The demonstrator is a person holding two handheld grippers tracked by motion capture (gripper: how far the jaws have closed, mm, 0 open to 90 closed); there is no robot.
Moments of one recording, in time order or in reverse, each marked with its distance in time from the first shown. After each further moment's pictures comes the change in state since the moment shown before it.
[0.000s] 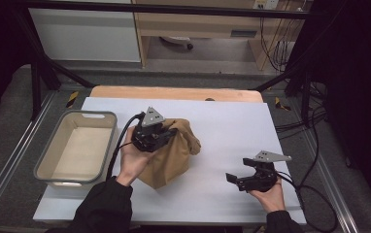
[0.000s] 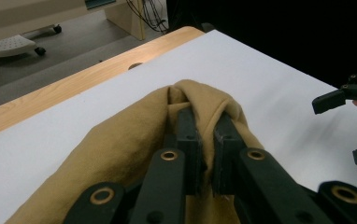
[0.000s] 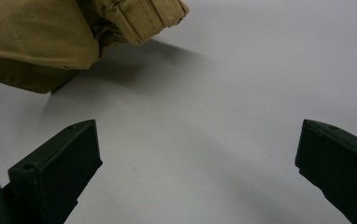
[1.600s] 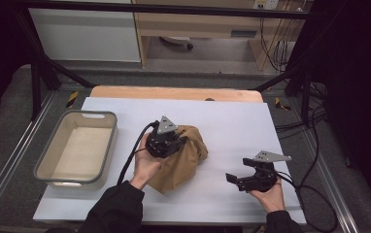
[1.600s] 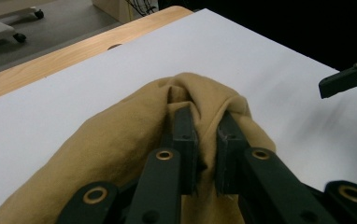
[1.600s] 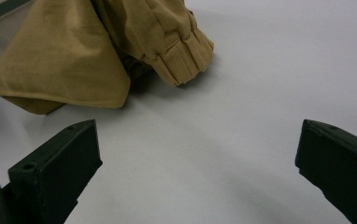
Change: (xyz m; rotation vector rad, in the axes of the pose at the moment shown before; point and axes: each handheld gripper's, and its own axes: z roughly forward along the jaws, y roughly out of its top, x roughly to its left) left arm -0.011 -0.025 0.041 0.039 -0.033 -0.008; right arm 0.000 0.000 0.000 0.001 0.001 0.000
